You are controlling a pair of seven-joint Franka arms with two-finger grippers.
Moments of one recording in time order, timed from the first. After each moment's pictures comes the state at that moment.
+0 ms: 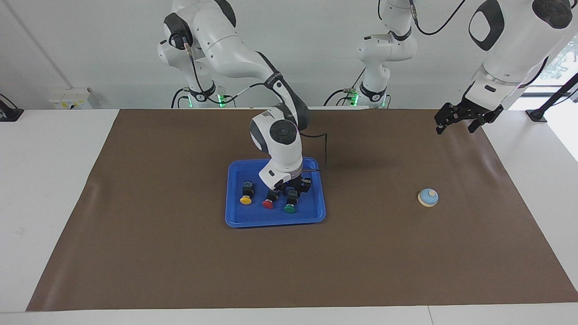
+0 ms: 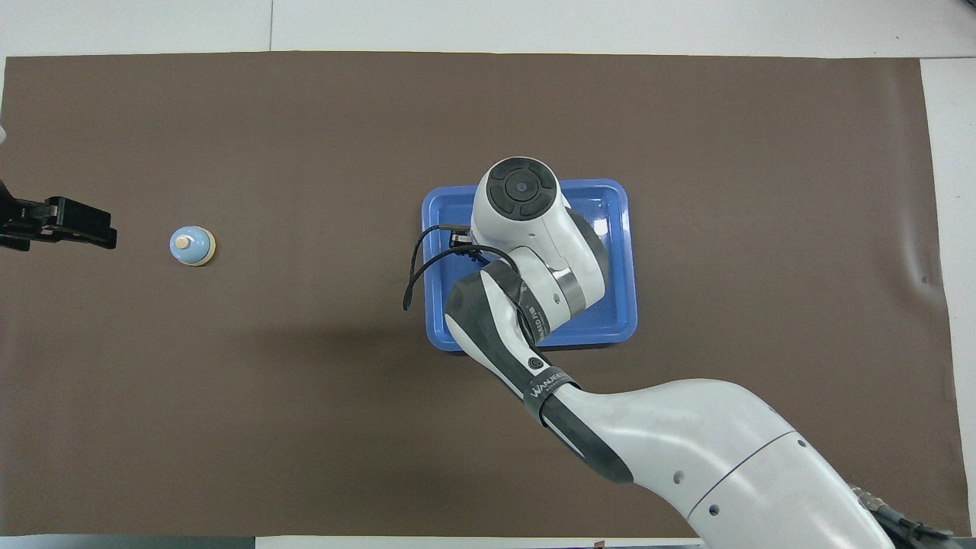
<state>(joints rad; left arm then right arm) -0.02 0.01 -0.02 -1.62 0.01 1.59 0.02 0.50 0.60 0.07 -1.53 0.04 2.12 0.70</state>
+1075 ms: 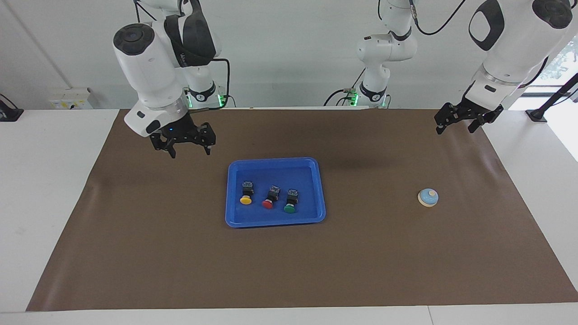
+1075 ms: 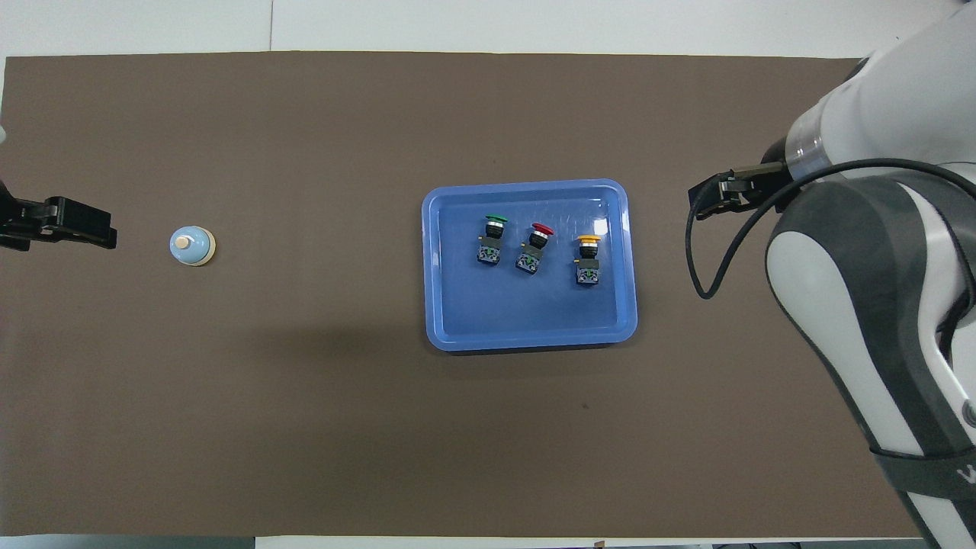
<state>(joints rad) -0.02 0.01 -0.02 -1.62 0.01 1.59 0.02 0.10 0.10 0.06 -1.63 0.01 1.72 0.07</state>
